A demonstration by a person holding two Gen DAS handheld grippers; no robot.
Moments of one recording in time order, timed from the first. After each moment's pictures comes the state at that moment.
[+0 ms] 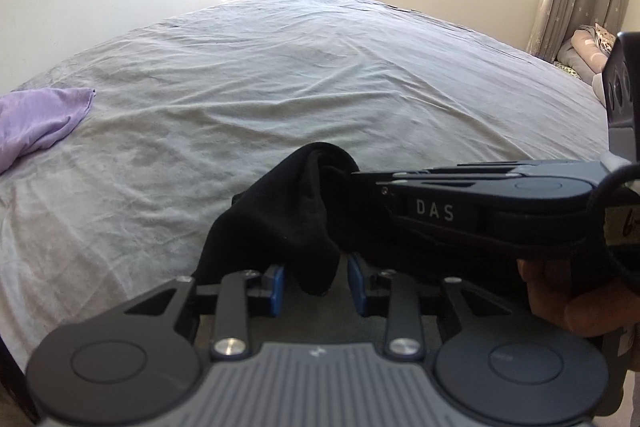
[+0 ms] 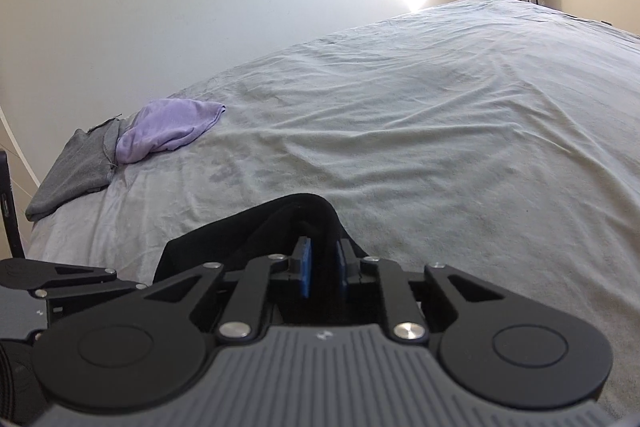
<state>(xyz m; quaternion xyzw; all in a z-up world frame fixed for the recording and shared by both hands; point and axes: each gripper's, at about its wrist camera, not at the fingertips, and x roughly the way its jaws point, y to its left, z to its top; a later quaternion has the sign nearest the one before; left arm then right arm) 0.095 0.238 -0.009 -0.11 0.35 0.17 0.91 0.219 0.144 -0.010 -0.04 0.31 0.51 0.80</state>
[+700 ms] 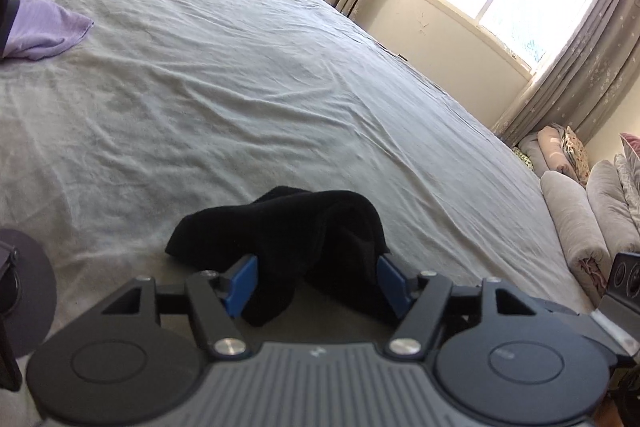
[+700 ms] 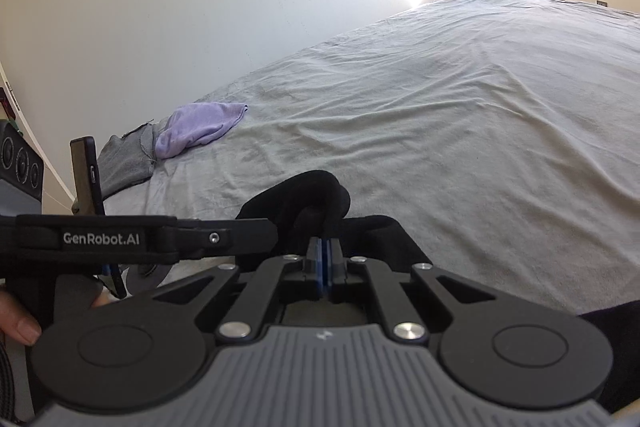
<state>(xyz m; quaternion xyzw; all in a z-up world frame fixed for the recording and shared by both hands) 0.067 0.231 0.002 -0.31 0.29 0.12 0.90 0.186 0.053 0.006 0.00 0.33 0.53 0.78</state>
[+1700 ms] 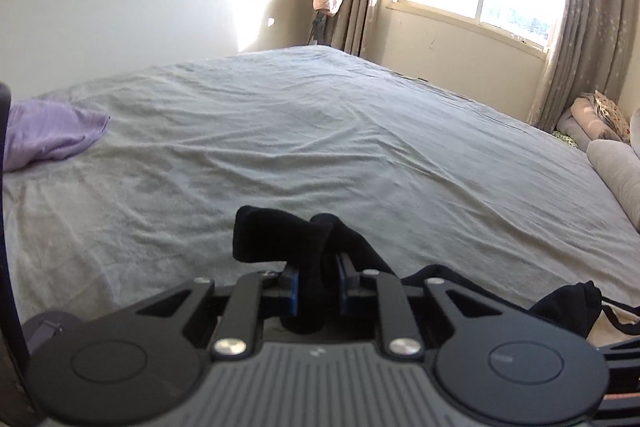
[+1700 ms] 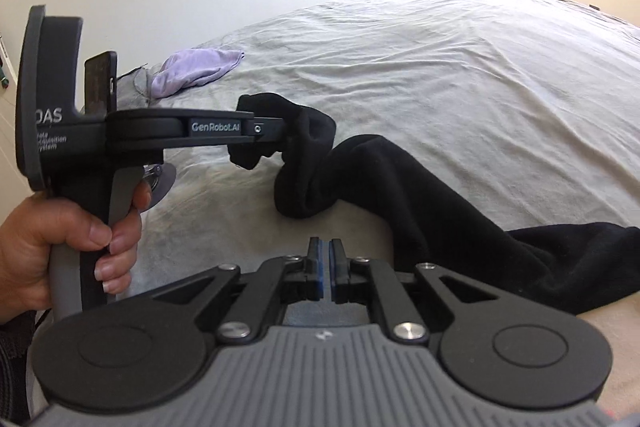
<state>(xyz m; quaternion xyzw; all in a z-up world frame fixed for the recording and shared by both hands) 0.075 0.206 0.004 -0.10 0.23 0.20 0.95 0.143 0.024 -0.002 -0.07 0.35 0.49 0.80</state>
